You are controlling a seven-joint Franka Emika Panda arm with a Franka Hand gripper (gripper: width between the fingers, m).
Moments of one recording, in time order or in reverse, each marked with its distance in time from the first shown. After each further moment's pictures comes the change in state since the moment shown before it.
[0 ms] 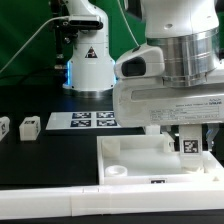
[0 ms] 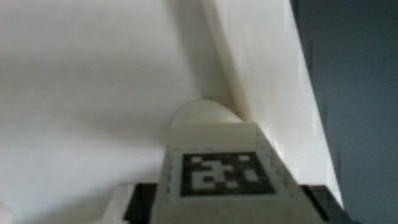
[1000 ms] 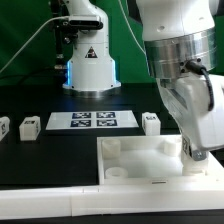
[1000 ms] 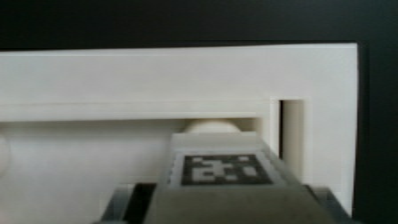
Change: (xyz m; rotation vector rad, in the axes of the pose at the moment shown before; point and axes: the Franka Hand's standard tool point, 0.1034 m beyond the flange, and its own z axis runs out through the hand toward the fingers) arm 0.001 -0.003 0.004 0.063 0.012 1.055
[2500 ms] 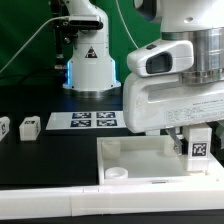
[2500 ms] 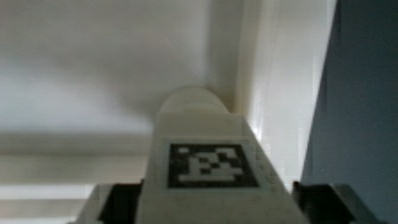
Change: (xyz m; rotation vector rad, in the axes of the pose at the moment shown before) arm -0.001 -0.005 -0.004 -0.085 0.069 -1.438
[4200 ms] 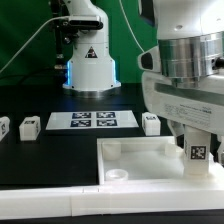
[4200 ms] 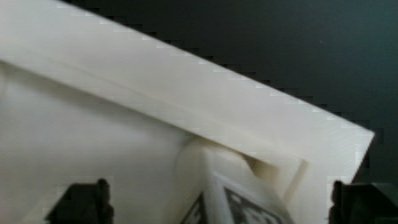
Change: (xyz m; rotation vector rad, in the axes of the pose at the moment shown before) arm -0.006 -0.010 0.007 0.052 -0.013 0.877
